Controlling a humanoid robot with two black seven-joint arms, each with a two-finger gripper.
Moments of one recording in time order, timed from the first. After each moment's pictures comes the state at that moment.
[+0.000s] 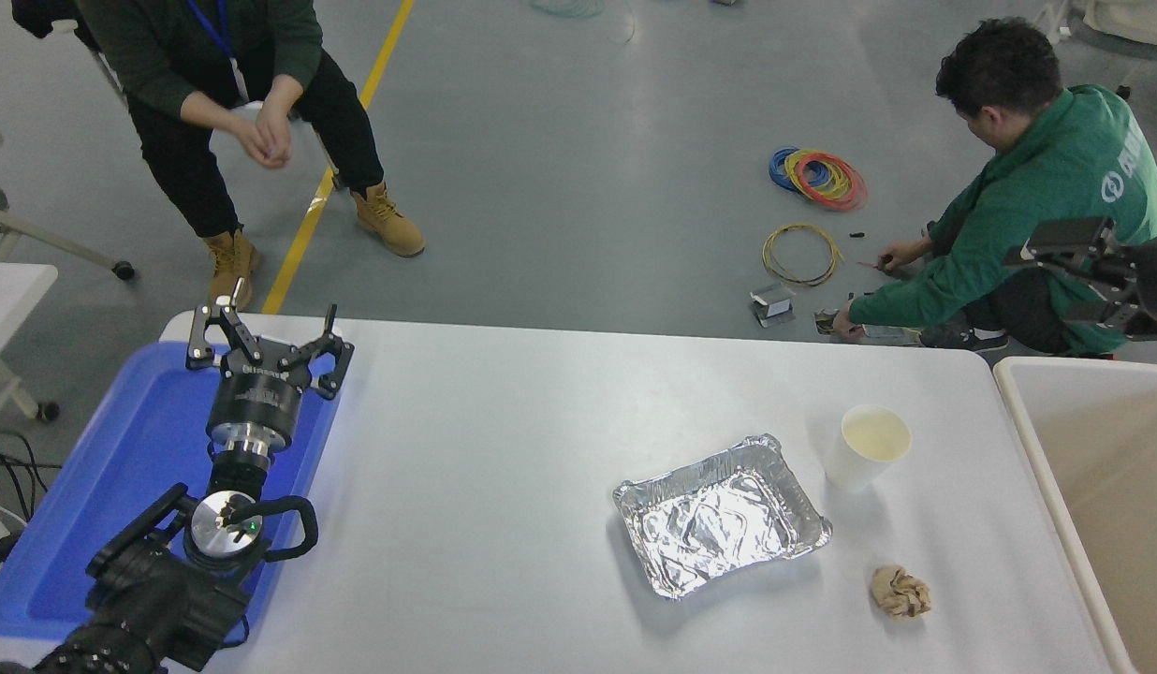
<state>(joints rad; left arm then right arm) -0.50 0.13 -1.12 -0.54 -0.09 -0.62 -0.36 1.73 -0.73 -1.21 0.84 -0.29 0.55 0.32</state>
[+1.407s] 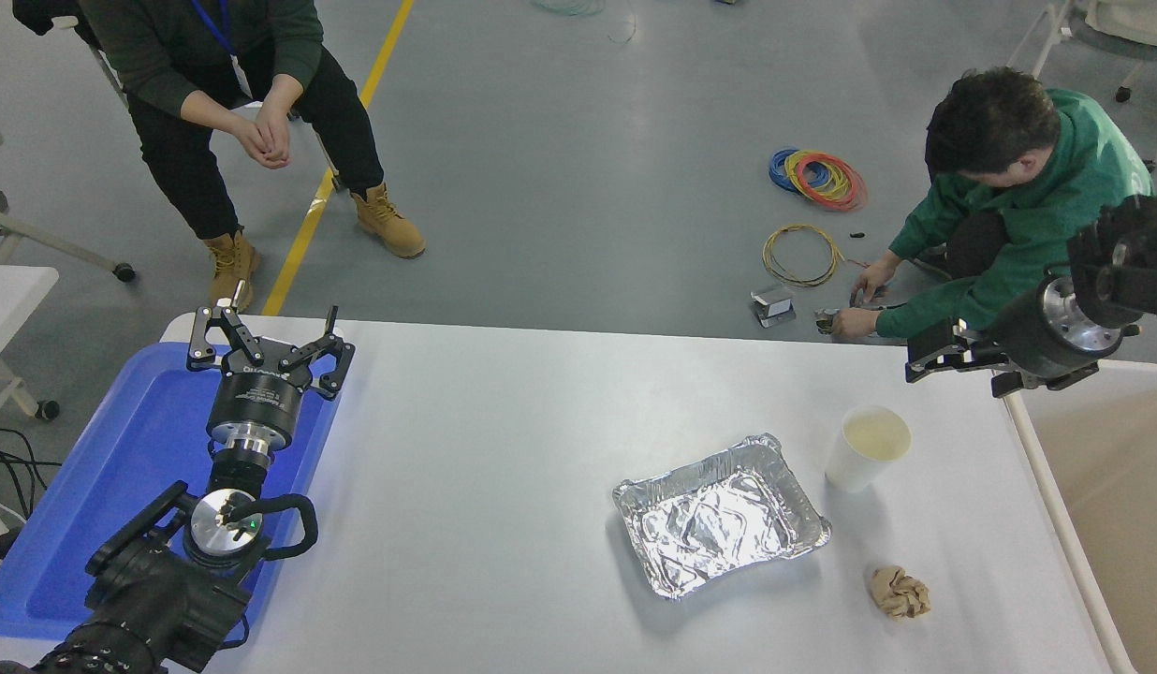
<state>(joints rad) -0.50 0.13 -1.12 -0.54 -0.09 -0.62 -0.36 1.60 -0.40 -1.34 0.90 -0.28 0.50 0.31</state>
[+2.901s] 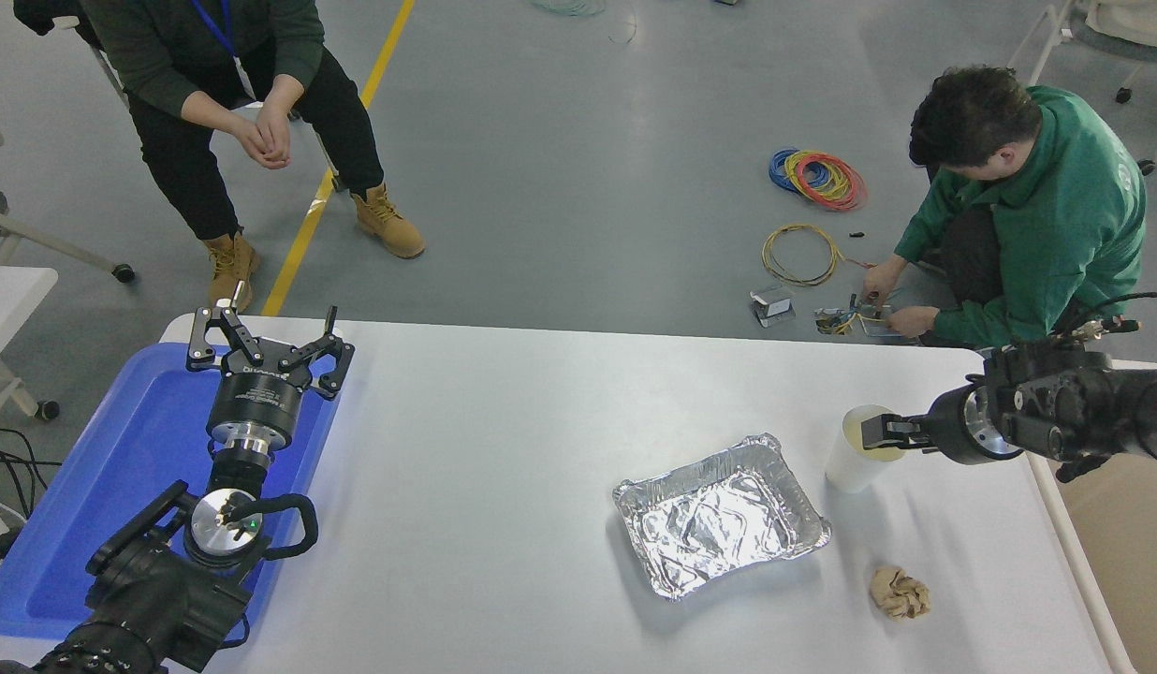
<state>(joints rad) -0.50 0.13 -1.12 -0.54 -0.09 -0.62 -0.36 1.23 -0.29 -1.28 0.66 -0.29 0.23 0.32</state>
